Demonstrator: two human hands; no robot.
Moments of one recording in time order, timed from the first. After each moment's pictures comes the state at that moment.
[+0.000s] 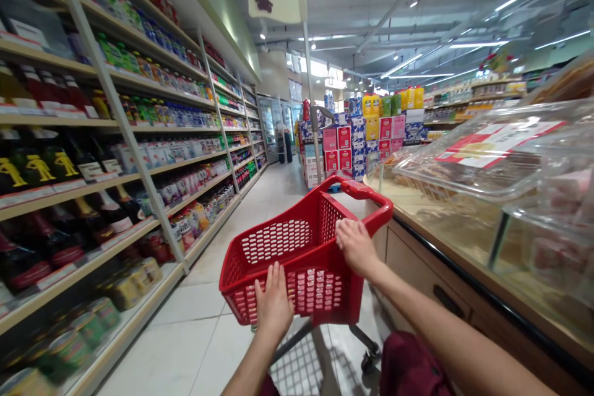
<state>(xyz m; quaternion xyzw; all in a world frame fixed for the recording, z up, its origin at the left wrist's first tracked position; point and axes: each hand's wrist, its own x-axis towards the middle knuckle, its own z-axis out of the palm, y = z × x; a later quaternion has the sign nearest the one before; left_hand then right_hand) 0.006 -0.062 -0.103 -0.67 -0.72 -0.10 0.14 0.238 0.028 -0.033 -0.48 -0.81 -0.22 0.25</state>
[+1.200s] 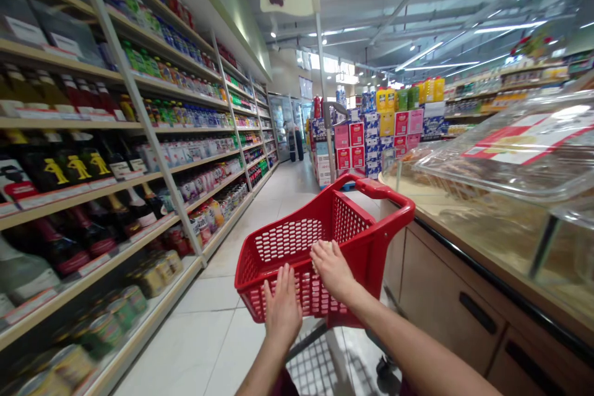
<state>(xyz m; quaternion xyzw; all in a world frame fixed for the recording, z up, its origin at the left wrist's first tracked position) -0.006 -0.075 -0.112 -0.66 -0.71 -0.13 0.18 0.154 0.006 -0.055 -0.41 -0.89 -0.11 0.19</state>
